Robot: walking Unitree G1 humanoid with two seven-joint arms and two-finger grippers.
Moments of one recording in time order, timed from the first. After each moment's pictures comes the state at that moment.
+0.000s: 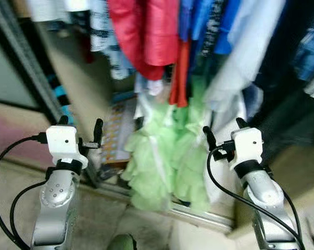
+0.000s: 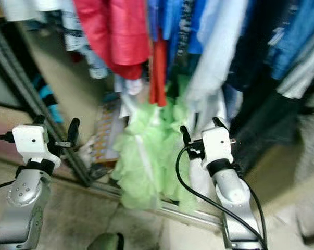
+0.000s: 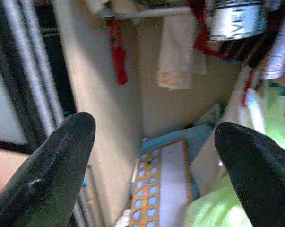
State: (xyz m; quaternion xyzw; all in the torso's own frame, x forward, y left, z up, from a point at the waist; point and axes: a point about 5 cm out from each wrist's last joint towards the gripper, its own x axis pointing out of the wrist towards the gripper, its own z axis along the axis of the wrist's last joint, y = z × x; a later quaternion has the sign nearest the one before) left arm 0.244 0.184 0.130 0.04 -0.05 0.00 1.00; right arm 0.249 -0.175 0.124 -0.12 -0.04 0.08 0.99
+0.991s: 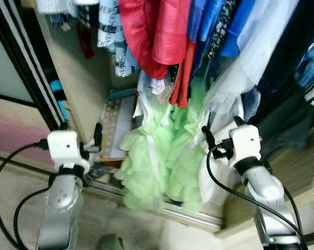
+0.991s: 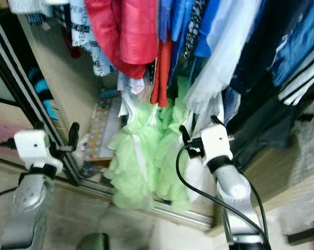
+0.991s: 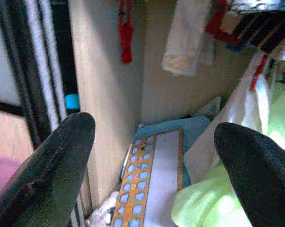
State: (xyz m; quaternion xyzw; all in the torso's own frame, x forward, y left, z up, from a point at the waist) left arm 0.235 0.180 0.119 0.02 -0.04 0.04 1.00; right arm 0.259 -0.177 0.128 -0.15 -0.04 0.11 0.98
